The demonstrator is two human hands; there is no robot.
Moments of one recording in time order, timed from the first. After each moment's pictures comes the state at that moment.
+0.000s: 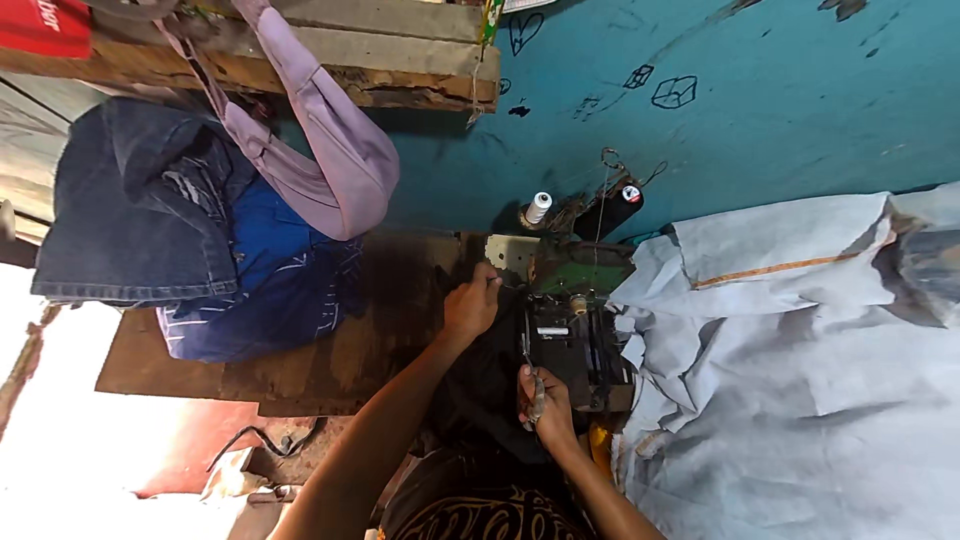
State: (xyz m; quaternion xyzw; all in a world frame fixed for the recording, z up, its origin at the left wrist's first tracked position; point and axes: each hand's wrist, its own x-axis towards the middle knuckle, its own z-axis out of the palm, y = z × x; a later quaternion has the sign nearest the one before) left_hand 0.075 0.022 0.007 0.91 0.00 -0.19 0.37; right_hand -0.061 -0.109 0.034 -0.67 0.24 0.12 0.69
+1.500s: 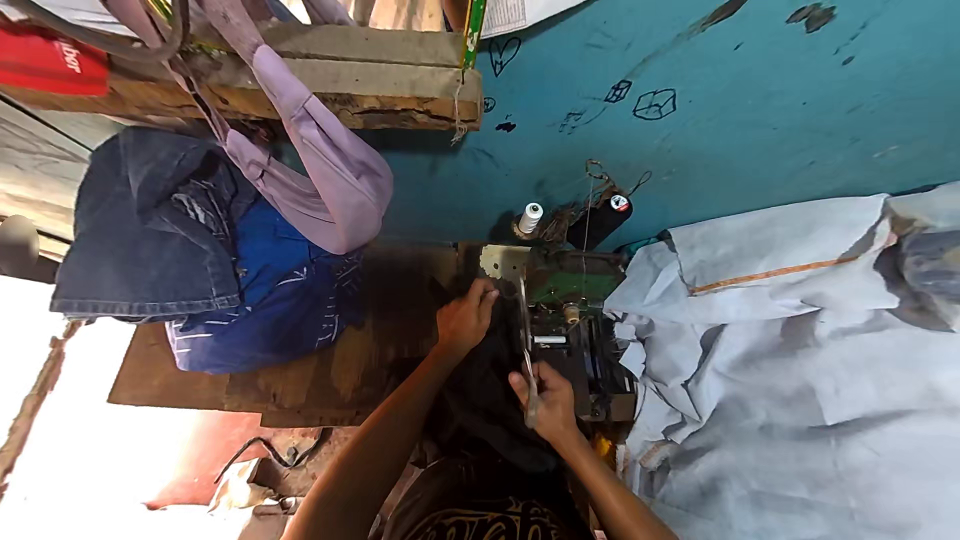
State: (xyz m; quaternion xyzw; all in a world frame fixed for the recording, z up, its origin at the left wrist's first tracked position) left_hand 0.063 0.023 -0.013 0.93 -0.05 -0.04 0.37; right_hand -0.050 -0.130 0.016 -0.80 0.06 0.00 0.60
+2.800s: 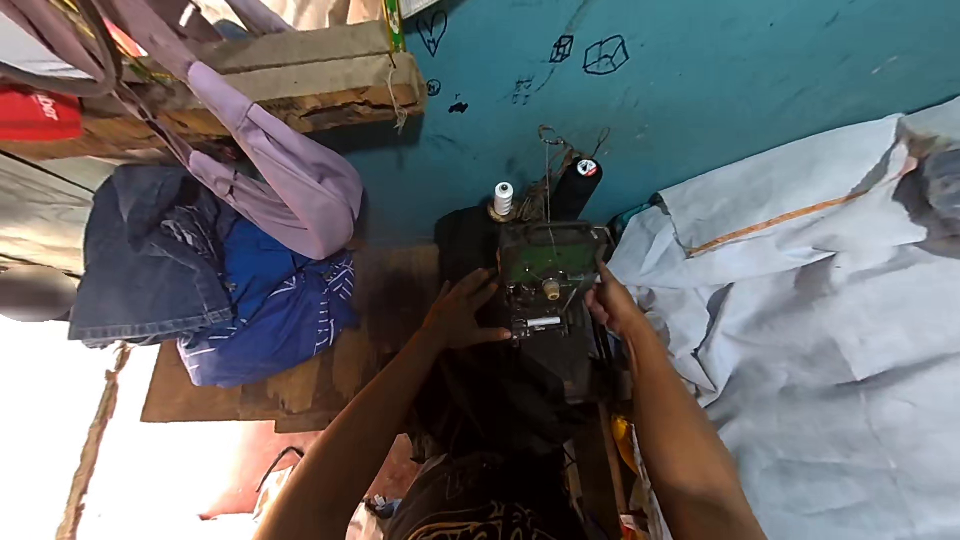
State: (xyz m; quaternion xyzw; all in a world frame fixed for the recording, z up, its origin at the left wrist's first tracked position) left_hand 0.074 0.030 -0.018 0.91 -0.27 -0.21 0.21; right_hand 0.068 -0.293 -0.057 -0.72 0.32 0.17 0.59
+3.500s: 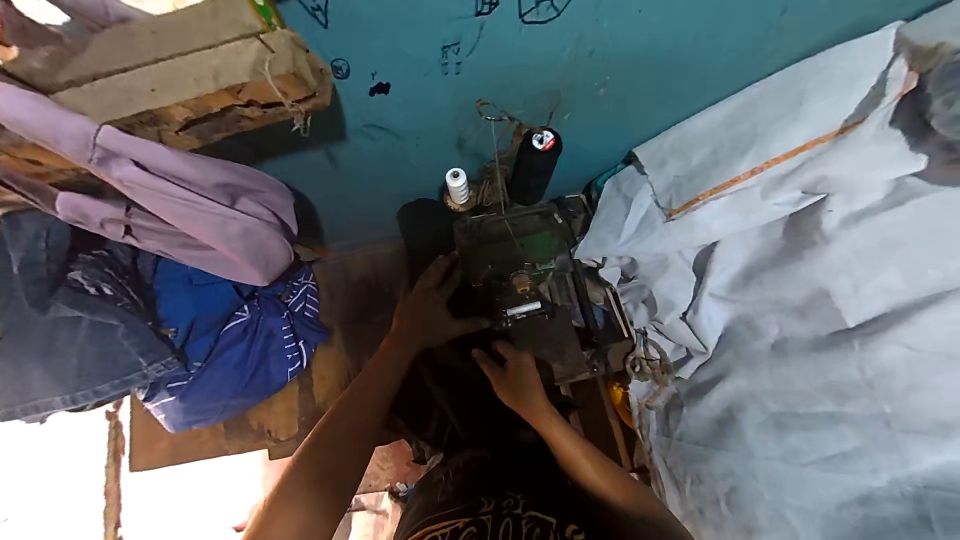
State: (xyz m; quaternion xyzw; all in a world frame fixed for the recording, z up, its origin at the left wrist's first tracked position) left_hand 0.084 0.014 -0.001 0.94 -0.21 -0.22 0.17; right_hand -0.034 -0.141 0.011 -0.79 0.17 0.15 0.57
